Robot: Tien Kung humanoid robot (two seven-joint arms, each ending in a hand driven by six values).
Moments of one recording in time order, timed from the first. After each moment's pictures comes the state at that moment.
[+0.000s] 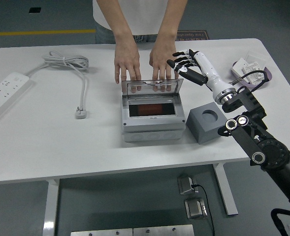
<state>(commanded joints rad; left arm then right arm) 0.05 0.13 -1.93 -0.18 1.65 -0.11 0.25 0.53 -0.16 1.11 1.11 -1.64 -0.10 0.08</state>
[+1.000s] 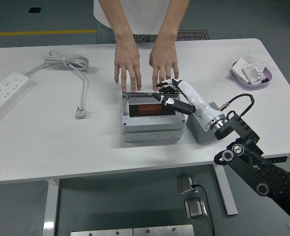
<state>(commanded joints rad) 0.05 0.12 -1.94 -0.18 1.64 -0.11 0.24 0.36 -0.23 0.97 1.32 -1.63 -0.11 0.05</state>
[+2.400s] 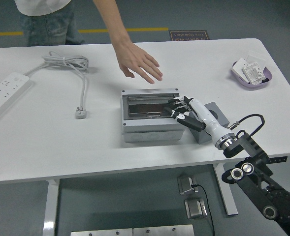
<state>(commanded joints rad) 0.05 0.12 -1.93 -0.18 1.65 -0.11 0.23 0.17 -0.18 1.14 1.42 -1.72 -0.05 0.01</state>
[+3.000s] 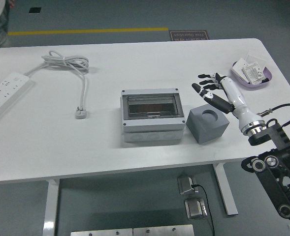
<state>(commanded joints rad) 0.06 0.11 -1.93 -0.18 1.64 -0.11 0.23 0.10 -0.16 1.43 1.54 -1.87 -0.09 0.00</state>
